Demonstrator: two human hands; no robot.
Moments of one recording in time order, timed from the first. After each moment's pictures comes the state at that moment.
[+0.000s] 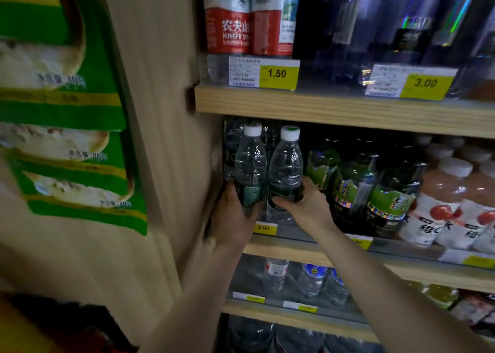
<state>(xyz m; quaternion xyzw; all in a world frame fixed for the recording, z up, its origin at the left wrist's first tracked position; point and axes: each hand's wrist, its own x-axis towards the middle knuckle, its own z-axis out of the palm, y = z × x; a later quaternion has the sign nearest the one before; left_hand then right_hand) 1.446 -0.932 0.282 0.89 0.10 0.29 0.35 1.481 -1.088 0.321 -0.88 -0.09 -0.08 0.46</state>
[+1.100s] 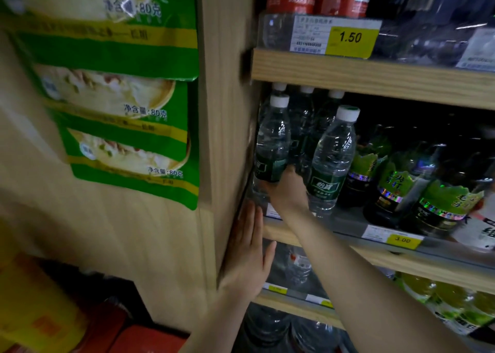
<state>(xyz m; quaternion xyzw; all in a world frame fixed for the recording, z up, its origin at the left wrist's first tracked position) 1.378 -0.909 0.201 0.97 0.05 0.24 0.07 1.472 -0.973 0.314 -0.91 -0.06 -0.03 0.41</state>
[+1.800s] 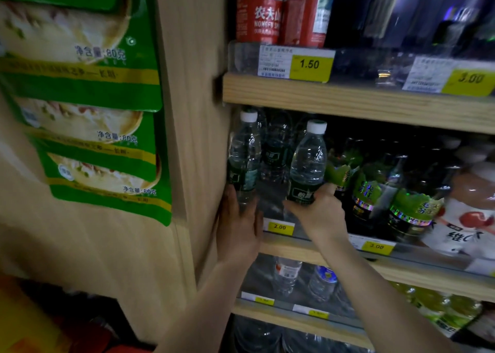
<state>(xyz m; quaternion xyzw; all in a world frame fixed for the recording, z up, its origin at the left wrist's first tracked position) 1.421 -0.920 0.256 0.95 0.11 0.24 0.16 1.466 -1.065 0.311 -0.90 -0.02 -0.15 0.40</state>
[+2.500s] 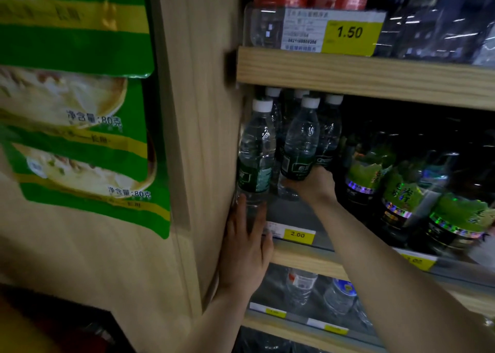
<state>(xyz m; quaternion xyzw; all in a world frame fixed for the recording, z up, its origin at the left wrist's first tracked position) 1.419 -0.907 0.219 0.95 0.07 0.30 0.08 1.557 -1.019 0.309 -0.92 -0.03 -0.08 0.39</state>
